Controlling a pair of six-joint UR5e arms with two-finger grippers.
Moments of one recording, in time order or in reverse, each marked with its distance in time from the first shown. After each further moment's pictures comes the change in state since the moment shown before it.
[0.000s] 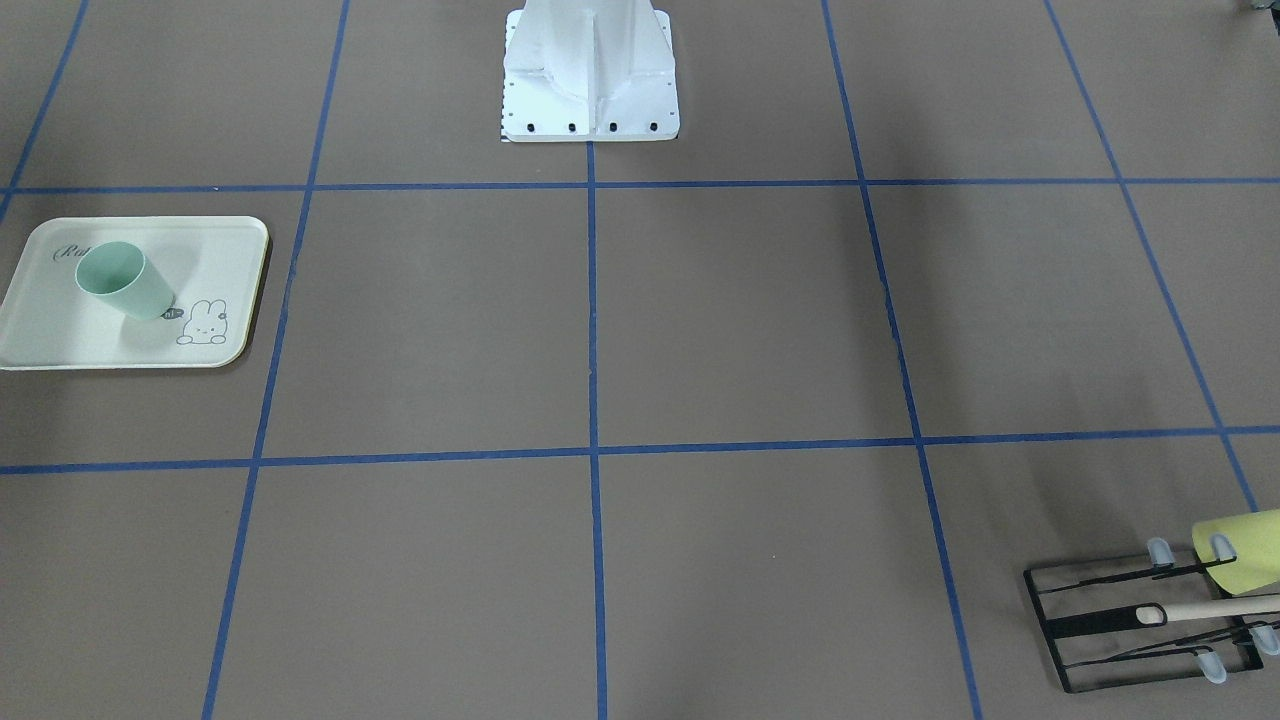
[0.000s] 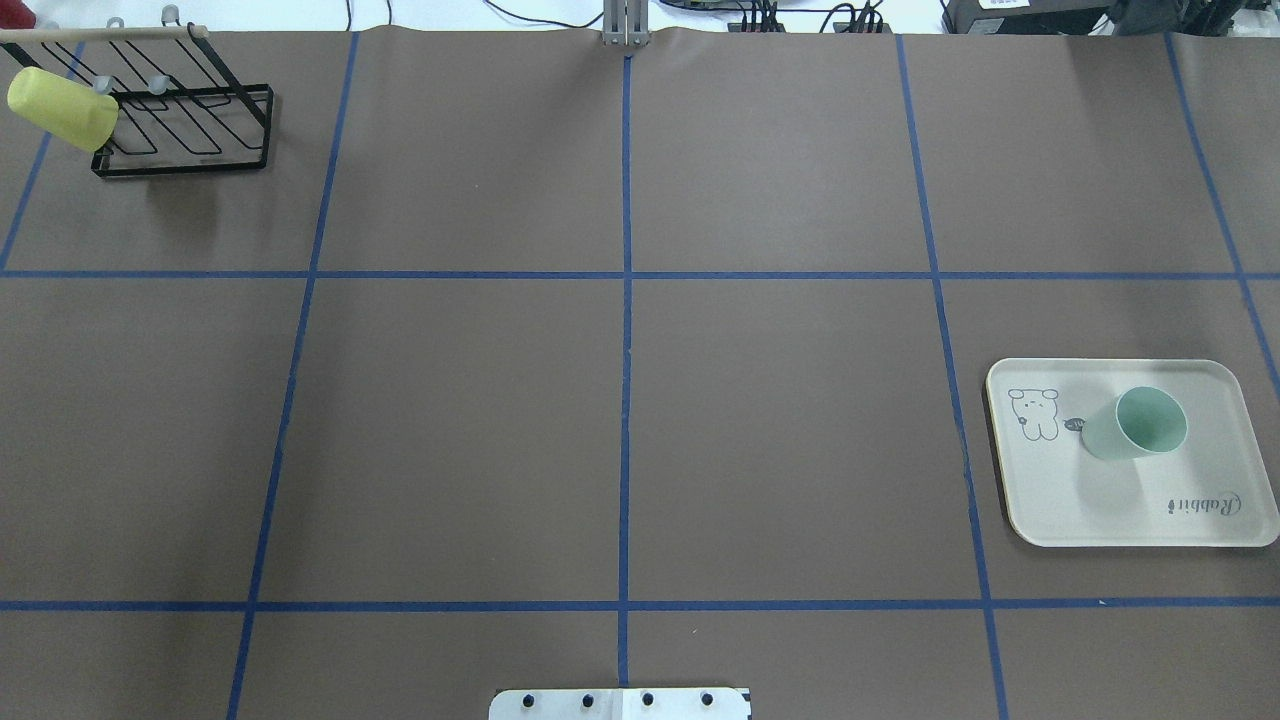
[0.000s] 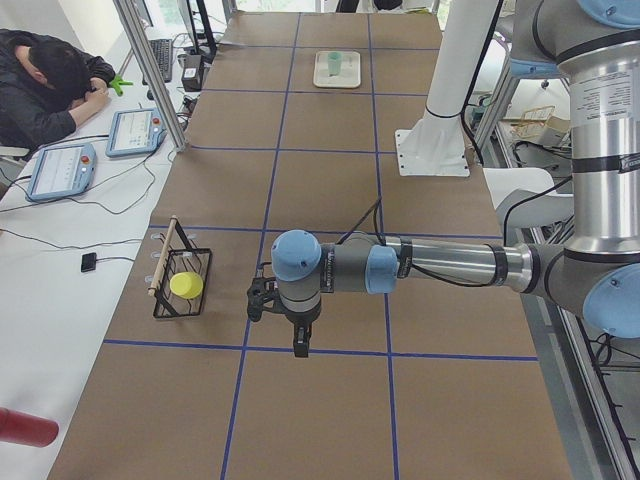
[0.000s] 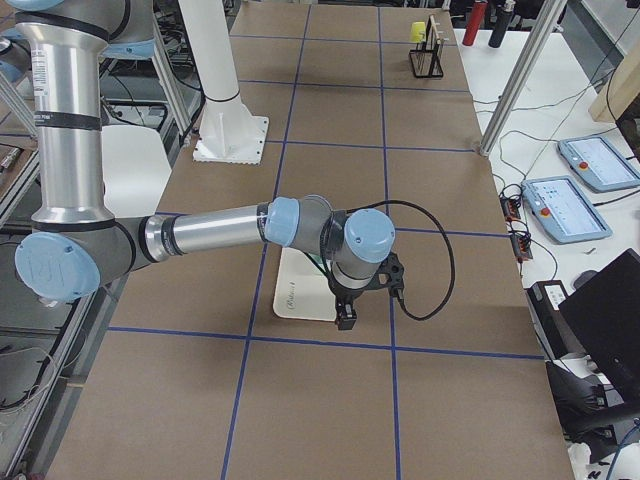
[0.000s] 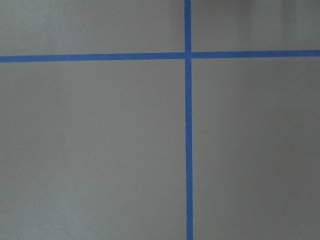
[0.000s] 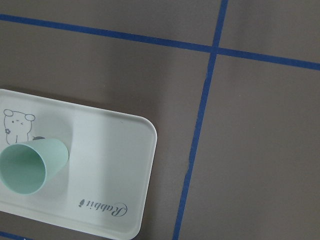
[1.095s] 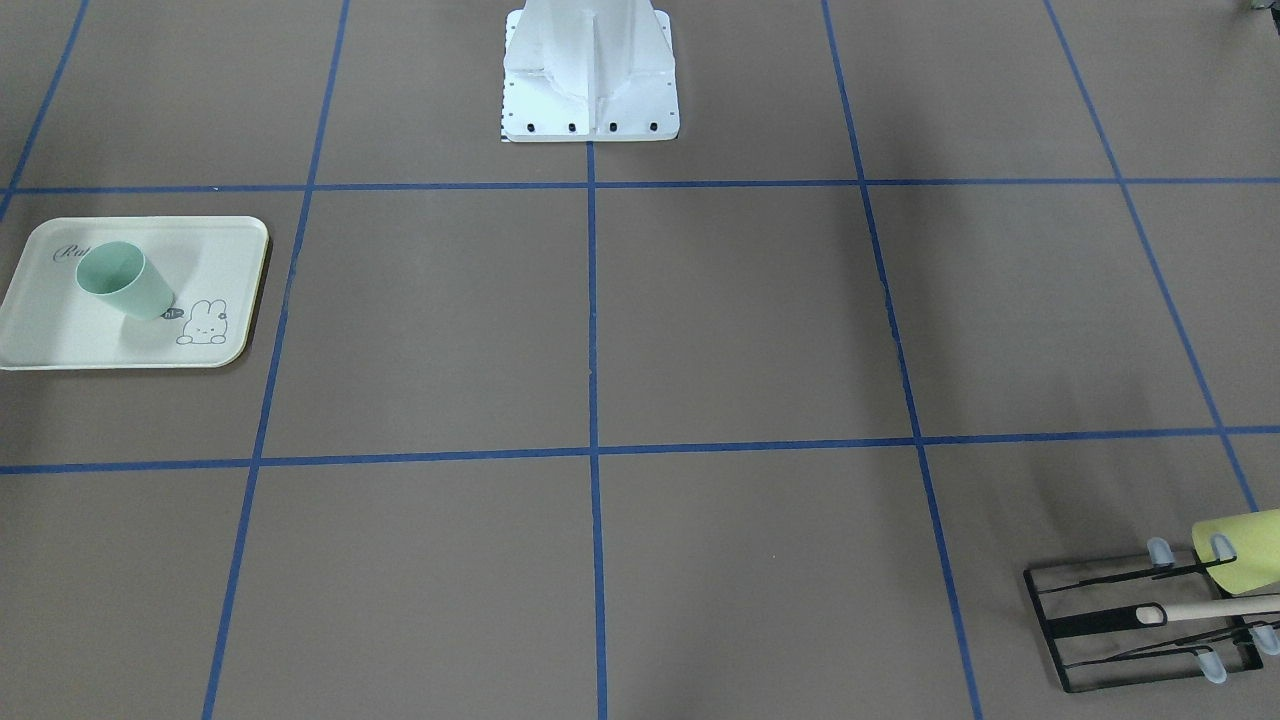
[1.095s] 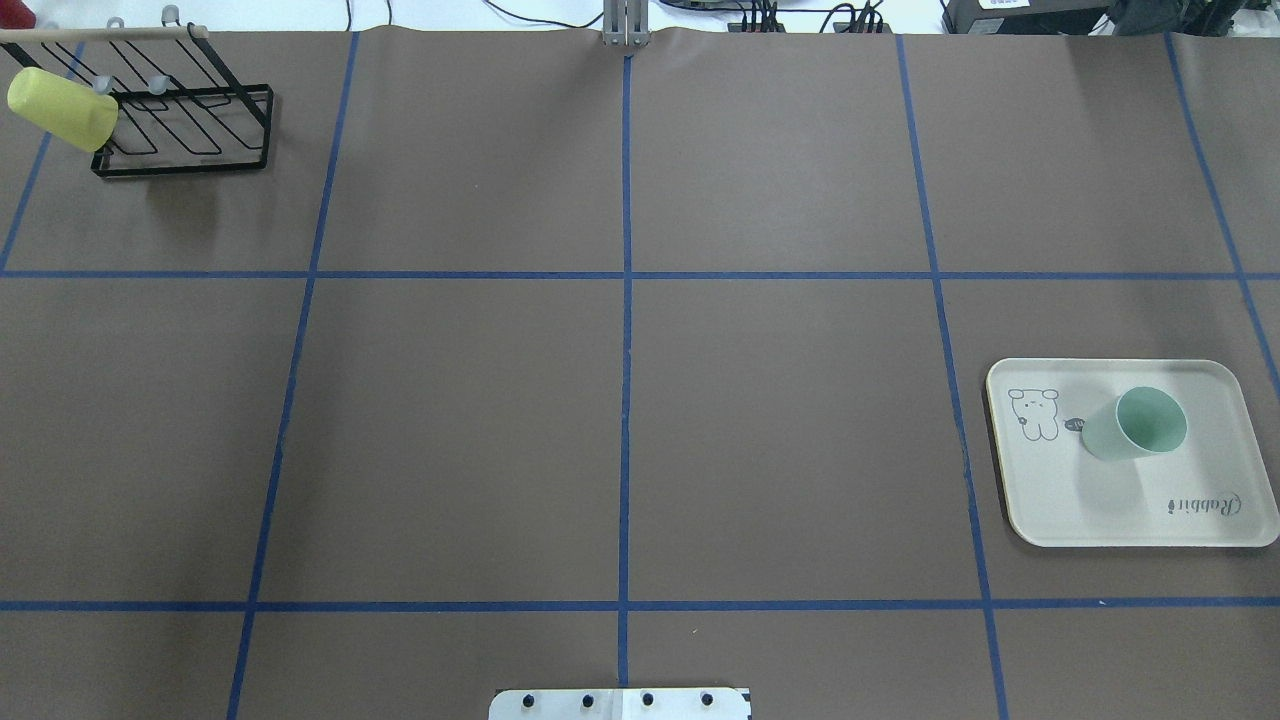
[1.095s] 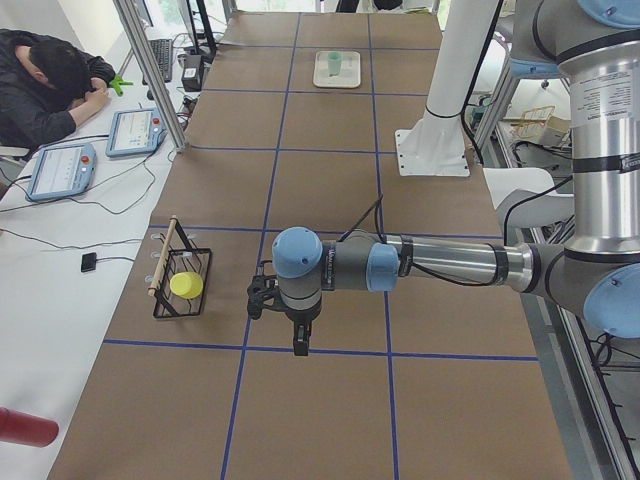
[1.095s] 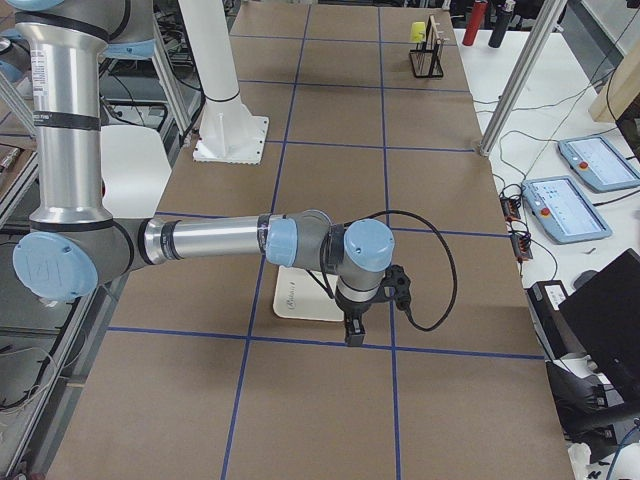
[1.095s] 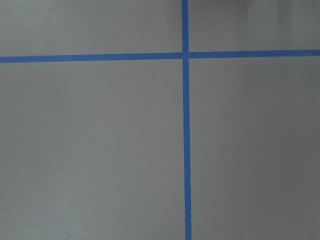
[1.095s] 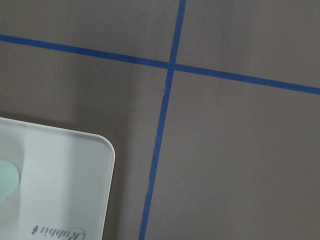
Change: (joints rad) left arm 0.000 0.001 -0.010 0.001 0.008 0.000; right arm -0.002 -0.012 -0.055 0.219 -0.058 0.100
